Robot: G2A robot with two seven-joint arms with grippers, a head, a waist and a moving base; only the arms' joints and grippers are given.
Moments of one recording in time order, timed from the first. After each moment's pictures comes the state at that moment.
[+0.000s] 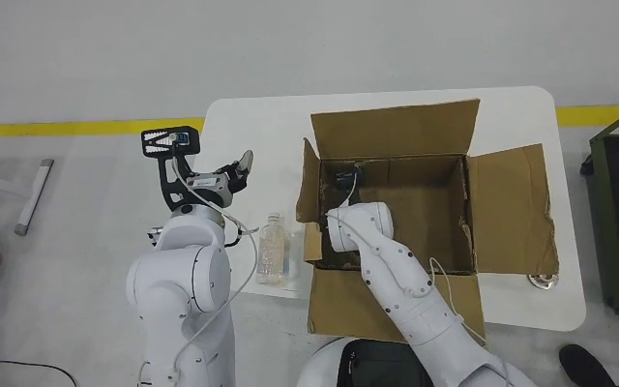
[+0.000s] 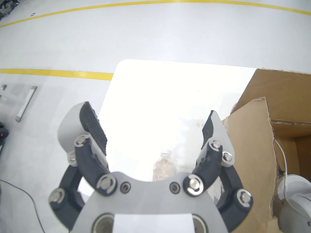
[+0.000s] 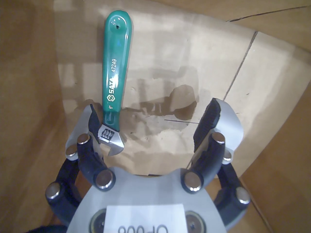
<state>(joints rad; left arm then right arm) 1.02 -1.56 -1.46 -2.16 1.66 0.05 -1.08 -0.82 -1.85 1.18 -1.25 -1.89 0.43 1.39</state>
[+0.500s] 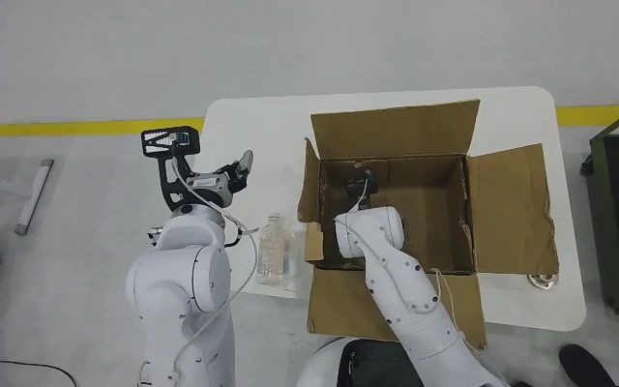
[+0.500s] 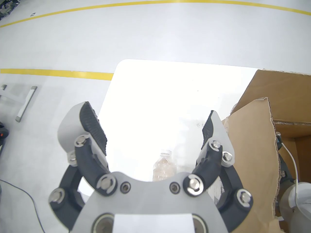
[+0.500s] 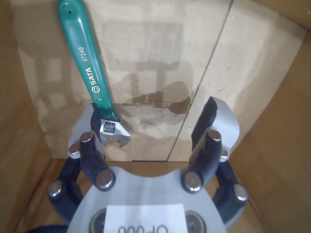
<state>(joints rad) 1.02 -1.56 -1.46 -2.16 1.66 0.05 -1.08 -0.92 -1.89 1.26 -1.38 -2.06 0.33 1.49</state>
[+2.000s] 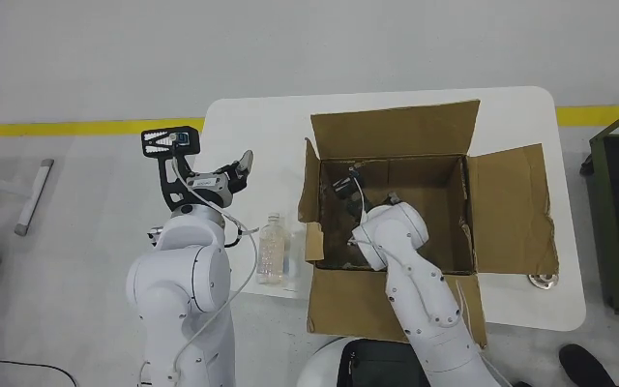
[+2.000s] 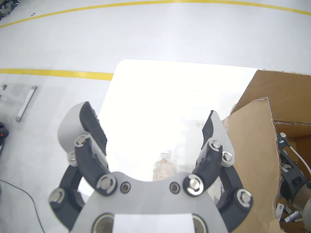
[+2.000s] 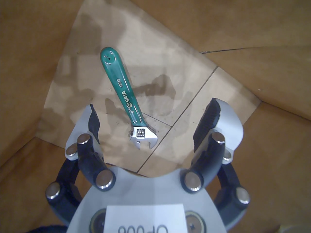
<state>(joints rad) 1.02 -1.56 -1.46 -2.16 1.66 0.05 -1.08 -0.97 -1.85 1.29 -1.52 -1.99 -0.14 1.33</state>
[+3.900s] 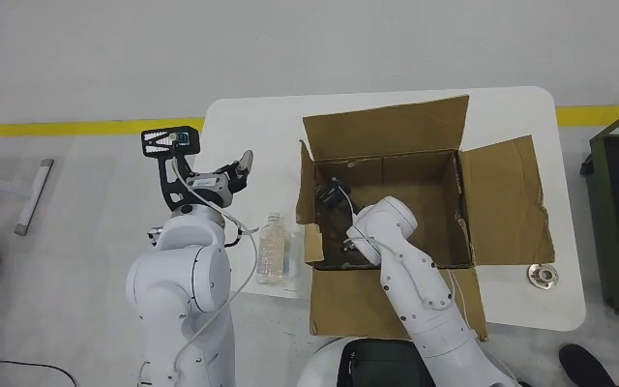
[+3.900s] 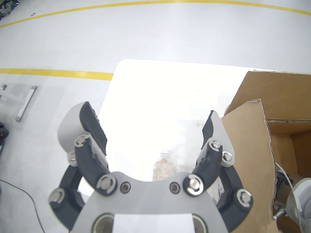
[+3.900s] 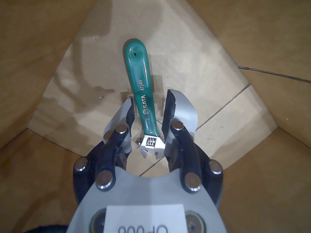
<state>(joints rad) 1.02 -1.56 -1.46 -2.16 1.66 0.05 -1.08 -0.91 -1.83 1.26 -1.39 -1.91 -0.26 1.32</state>
